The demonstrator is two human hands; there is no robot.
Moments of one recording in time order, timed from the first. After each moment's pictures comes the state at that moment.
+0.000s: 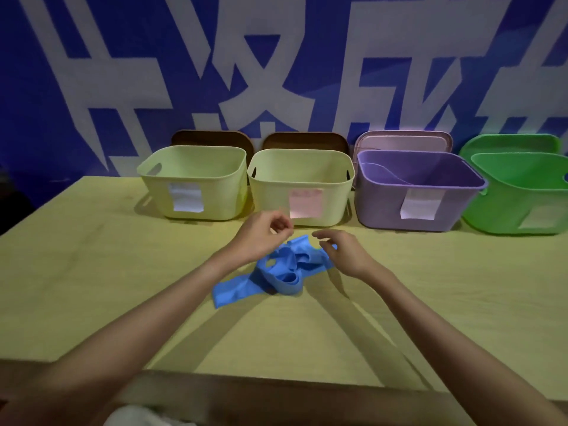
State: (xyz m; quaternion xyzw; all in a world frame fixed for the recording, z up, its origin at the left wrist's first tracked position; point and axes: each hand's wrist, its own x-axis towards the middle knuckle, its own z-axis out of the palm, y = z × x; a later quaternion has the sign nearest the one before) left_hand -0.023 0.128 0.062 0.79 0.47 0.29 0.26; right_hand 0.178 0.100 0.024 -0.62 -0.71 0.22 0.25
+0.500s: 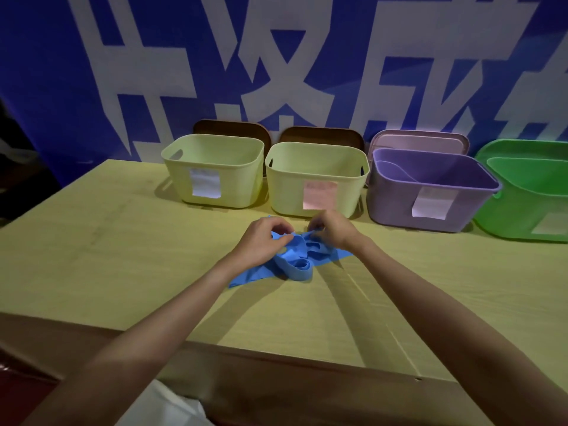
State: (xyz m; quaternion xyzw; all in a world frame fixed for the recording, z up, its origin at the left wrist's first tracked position) left_hand -0.044 0.102 0.036 0.75 0.51 0.31 0.28; right_hand 0.157 0.158 0.017 -0.58 -0.79 0.13 0.14
